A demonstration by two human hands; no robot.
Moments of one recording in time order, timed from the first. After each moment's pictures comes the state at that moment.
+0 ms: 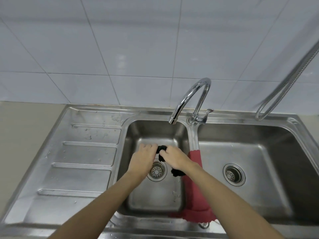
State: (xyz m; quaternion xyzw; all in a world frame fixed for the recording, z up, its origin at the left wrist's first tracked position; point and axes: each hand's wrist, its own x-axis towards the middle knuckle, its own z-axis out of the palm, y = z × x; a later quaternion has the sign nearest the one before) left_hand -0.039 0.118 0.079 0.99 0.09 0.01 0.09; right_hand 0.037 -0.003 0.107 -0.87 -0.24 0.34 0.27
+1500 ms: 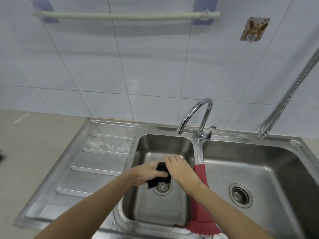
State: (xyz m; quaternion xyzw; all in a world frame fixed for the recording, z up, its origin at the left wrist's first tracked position) left_hand -0.059 0.123 0.129 0.72 0.14 -0.30 0.61; right_hand 0.009 -0.028 0.091 -0.85 -0.53 -0.05 -0.04
